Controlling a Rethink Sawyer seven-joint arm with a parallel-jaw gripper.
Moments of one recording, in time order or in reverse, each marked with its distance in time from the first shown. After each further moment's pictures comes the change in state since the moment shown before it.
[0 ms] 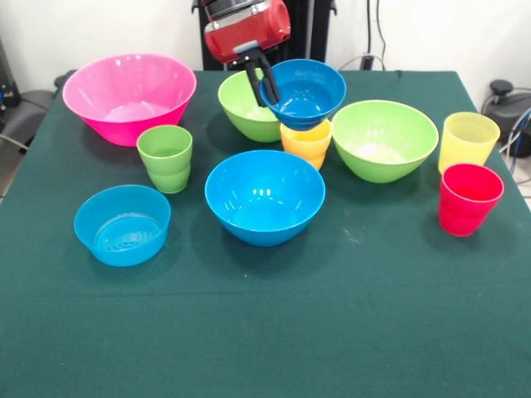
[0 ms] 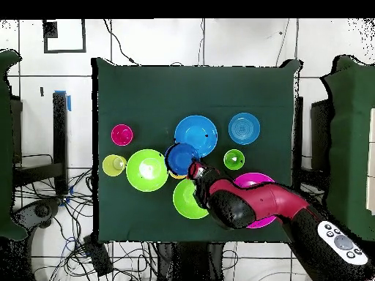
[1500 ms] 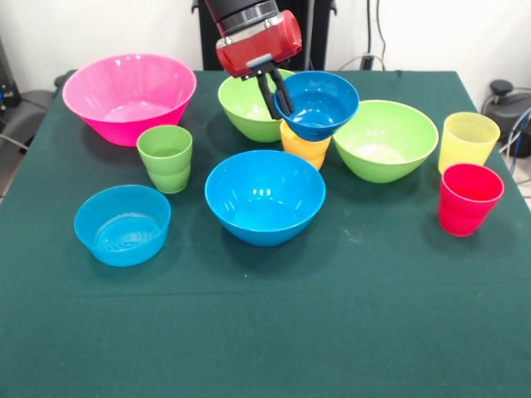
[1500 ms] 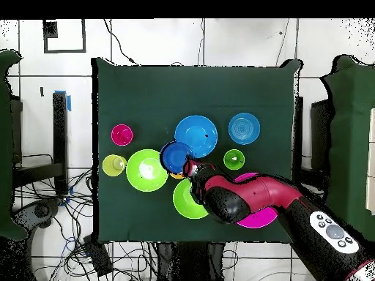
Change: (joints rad) arm 0.012 0.058 0.036 -0.041 -0.101 0.027 0.000
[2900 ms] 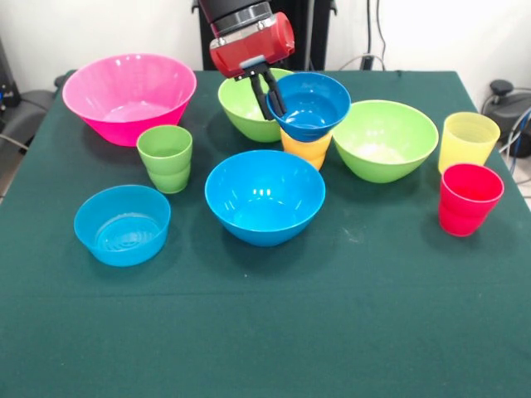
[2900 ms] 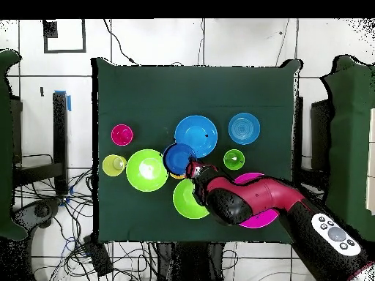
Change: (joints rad) arm -0.006 0.000 -0.015 0.001 -0.008 0.000 0.000
